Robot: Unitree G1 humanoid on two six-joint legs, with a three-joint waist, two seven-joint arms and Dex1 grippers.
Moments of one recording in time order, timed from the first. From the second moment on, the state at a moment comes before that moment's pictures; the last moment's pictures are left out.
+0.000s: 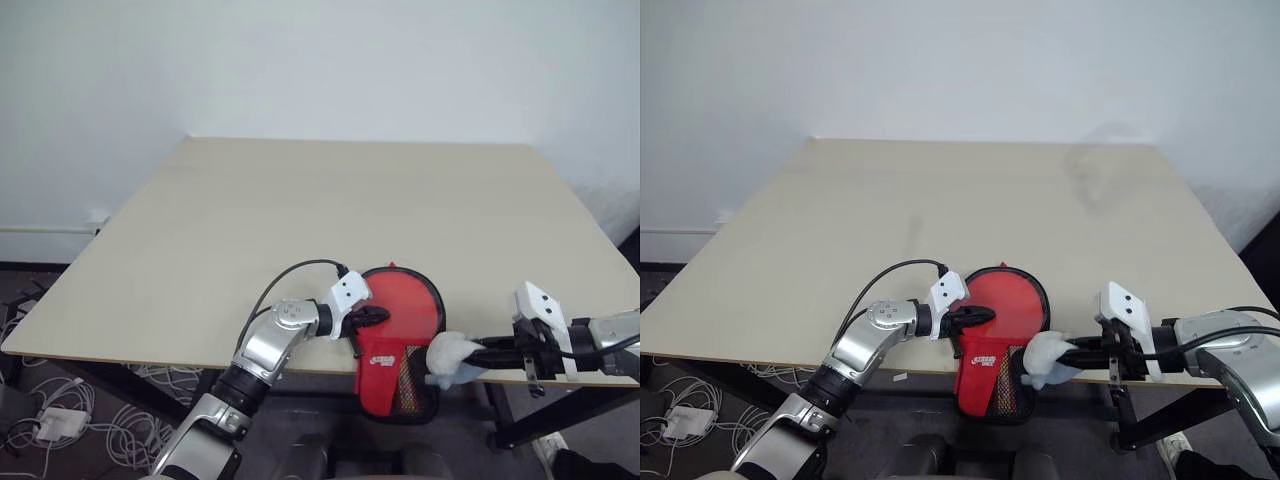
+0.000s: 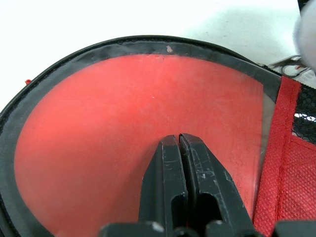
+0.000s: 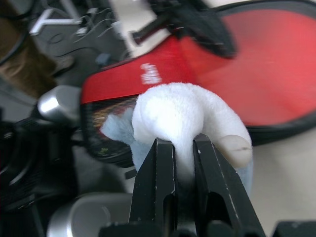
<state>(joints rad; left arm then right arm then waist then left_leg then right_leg) -0.43 0.24 -0.41 0.24 -0.13 0.29 -0.84 0.07 -1.04 -0.10 -0.48 0.56 0.68 1.23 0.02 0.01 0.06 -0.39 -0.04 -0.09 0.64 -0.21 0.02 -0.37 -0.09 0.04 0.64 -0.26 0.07</state>
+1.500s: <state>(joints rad) -0.44 0.26 -0.36 0.23 -0.12 0.34 -0.85 0.04 -1.10 -0.10 -0.62 0.77 0.67 1.33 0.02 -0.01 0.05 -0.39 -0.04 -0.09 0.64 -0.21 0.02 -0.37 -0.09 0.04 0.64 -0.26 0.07</state>
